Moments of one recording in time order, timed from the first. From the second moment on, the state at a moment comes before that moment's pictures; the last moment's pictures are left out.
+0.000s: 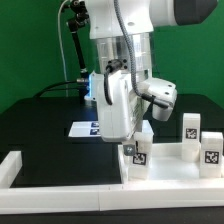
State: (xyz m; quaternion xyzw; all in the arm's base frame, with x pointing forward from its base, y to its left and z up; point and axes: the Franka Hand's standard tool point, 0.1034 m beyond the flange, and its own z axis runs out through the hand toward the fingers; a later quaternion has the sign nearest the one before) arm 0.627 -0.001 0.075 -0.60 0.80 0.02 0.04
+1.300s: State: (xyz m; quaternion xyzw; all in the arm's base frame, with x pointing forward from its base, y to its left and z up) arm 0.630 0.004 0.078 -0.94 0.35 -0.03 0.02
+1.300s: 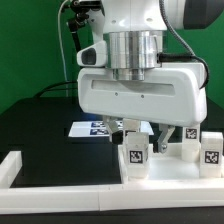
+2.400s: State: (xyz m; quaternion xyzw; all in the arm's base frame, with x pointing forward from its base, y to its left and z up) arm 0.628 0.001 0.077 -0.68 0.73 0.00 0.03
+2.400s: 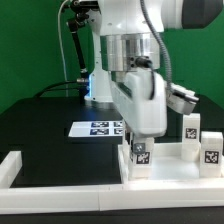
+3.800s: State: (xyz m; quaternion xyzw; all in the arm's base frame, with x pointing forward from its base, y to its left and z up) arm 0.623 0.015 0.072 -0.84 0.54 -0.01 0.01
